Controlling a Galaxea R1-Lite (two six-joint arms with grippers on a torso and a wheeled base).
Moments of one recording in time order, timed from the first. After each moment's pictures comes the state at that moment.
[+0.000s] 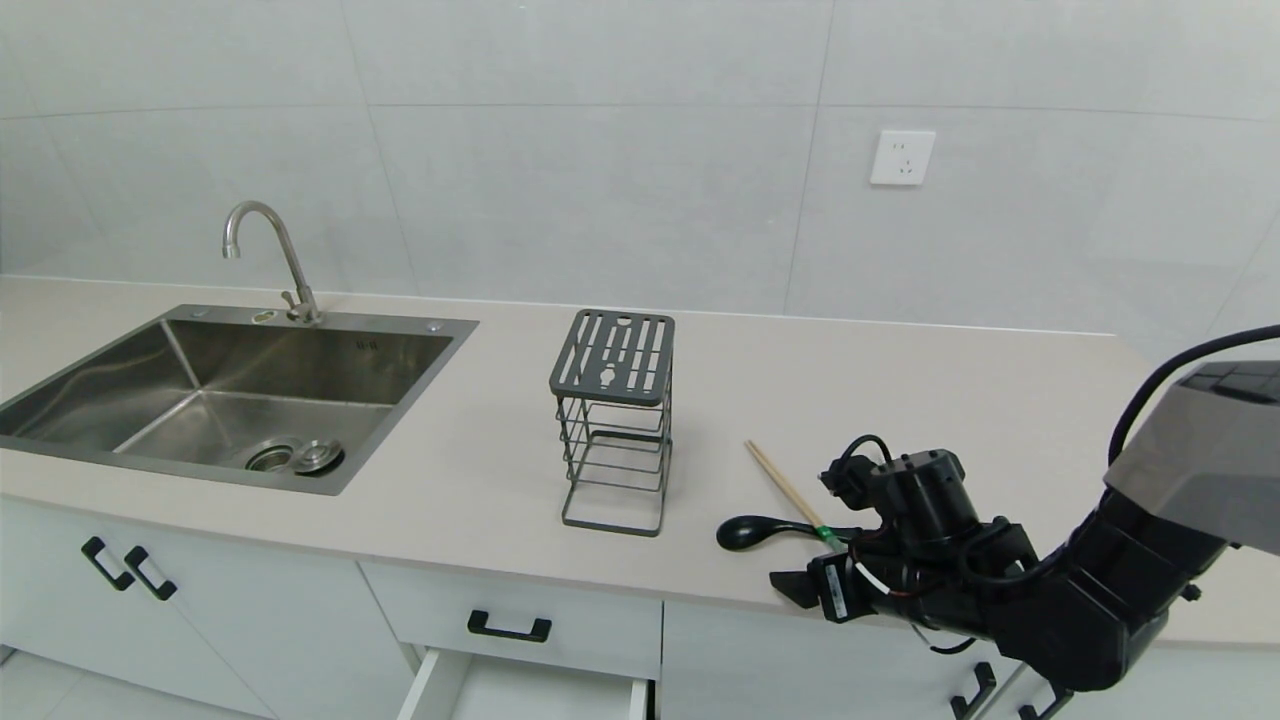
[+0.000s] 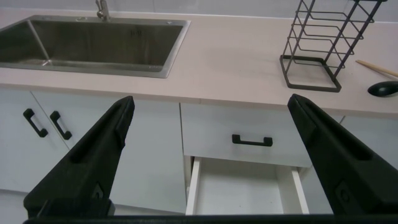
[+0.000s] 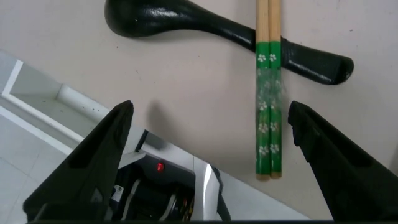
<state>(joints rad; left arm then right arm) 0.00 0.00 0.00 0.00 -0.02 0.00 0.50 2.13 -0.57 -0.72 -0.01 0.20</state>
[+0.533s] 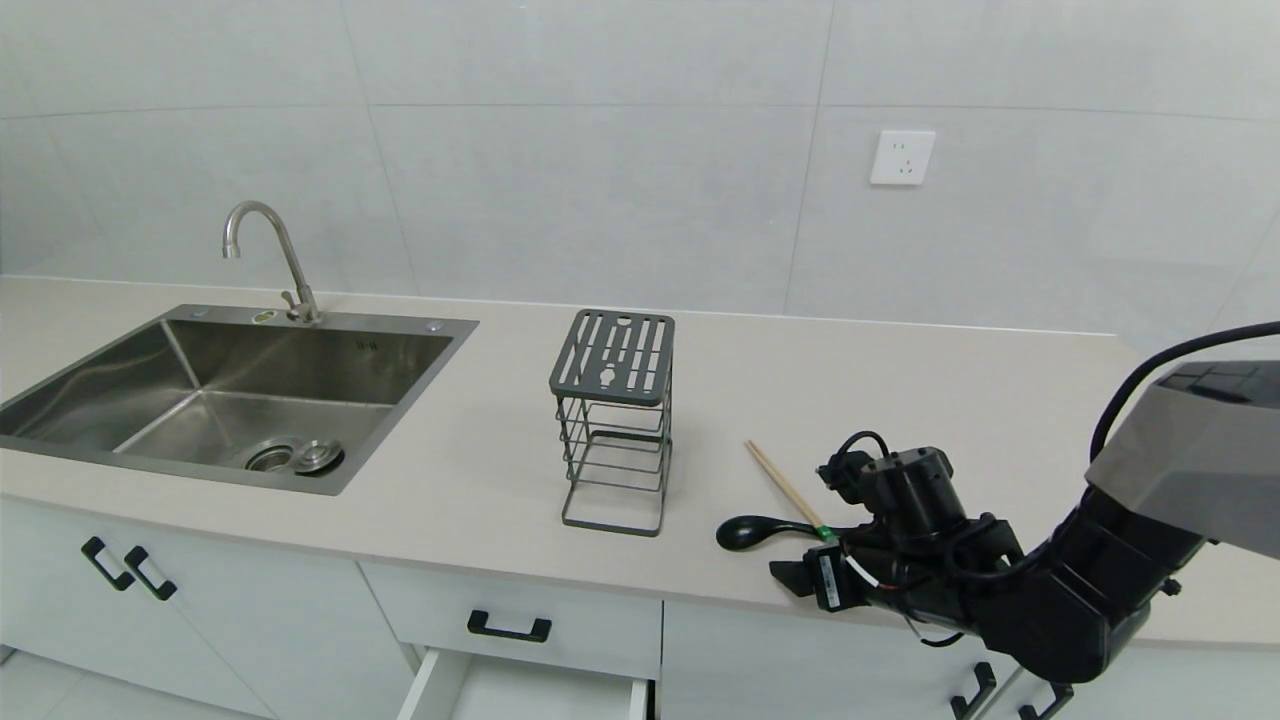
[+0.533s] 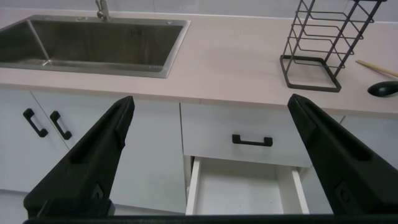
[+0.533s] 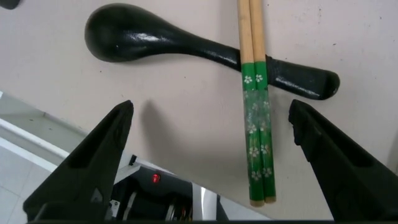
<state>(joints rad) 0.00 0.00 0.00 0.00 -0.02 0.00 0.50 2.15 -0.60 -0.72 -0.07 0.23</state>
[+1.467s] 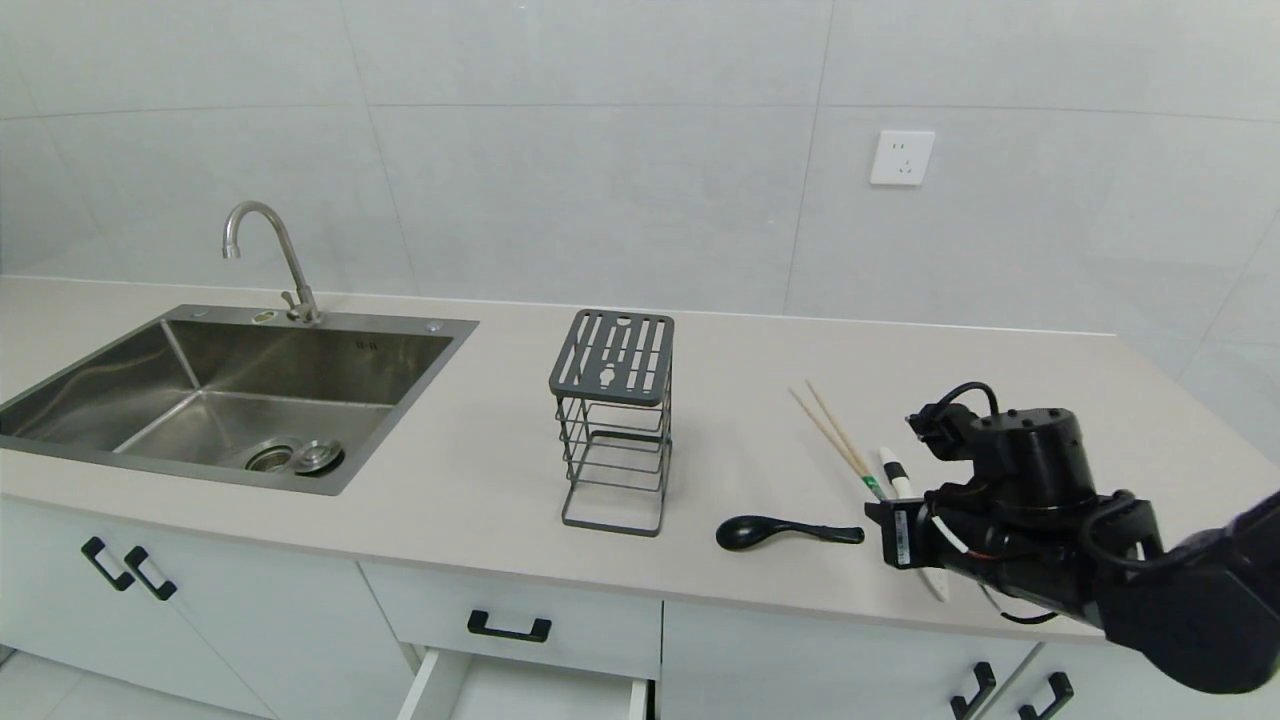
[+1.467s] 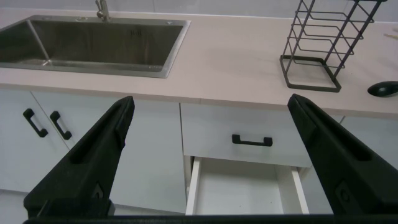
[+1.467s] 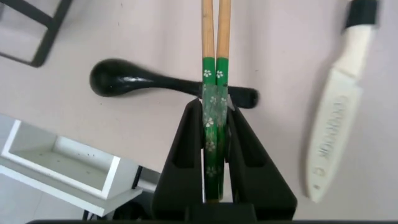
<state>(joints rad) 0.00 0.00 0.00 0.00 -0.02 0.00 0.41 1.88 -0.49 -0.72 -0.10 0.24</state>
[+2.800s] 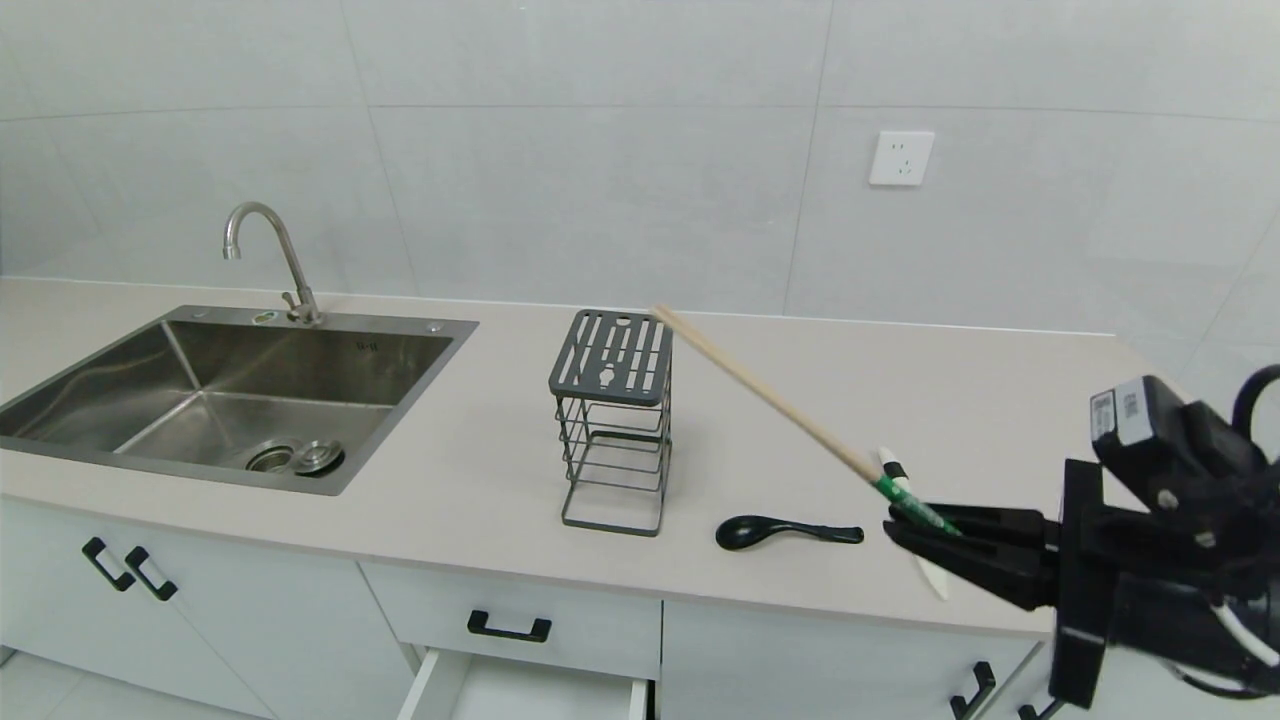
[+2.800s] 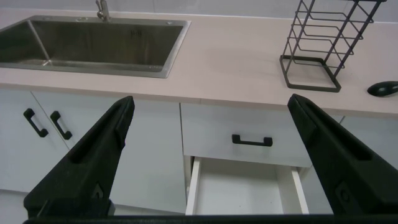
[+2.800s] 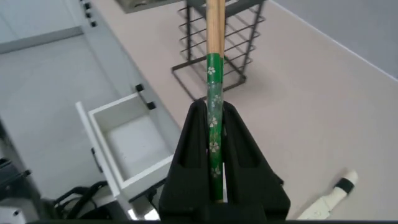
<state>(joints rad) 0.00 0.00 0.00 0.00 -0.02 0.00 0.62 1.30 -0.43 -0.54 0.31 -0.20</state>
